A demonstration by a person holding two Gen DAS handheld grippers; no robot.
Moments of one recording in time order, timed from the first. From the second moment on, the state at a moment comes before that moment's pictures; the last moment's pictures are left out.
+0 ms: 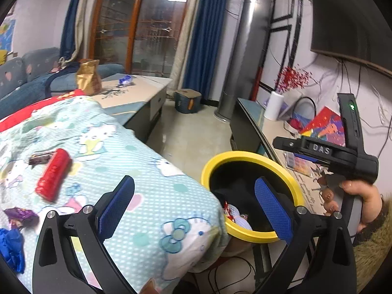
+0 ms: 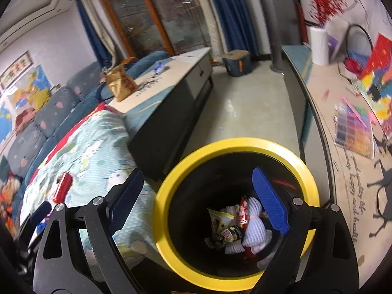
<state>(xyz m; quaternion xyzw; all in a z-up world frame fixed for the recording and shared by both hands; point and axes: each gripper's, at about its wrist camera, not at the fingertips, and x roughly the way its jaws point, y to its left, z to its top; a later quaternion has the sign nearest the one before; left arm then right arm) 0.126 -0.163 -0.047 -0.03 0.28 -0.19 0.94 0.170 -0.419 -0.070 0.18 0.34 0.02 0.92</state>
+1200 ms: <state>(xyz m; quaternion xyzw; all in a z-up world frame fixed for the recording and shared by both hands) 0.104 -0.040 -0.027 -0.10 0.24 -0.07 0.96 0.152 -0.293 -0.043 0.08 0.32 0.15 0.93</state>
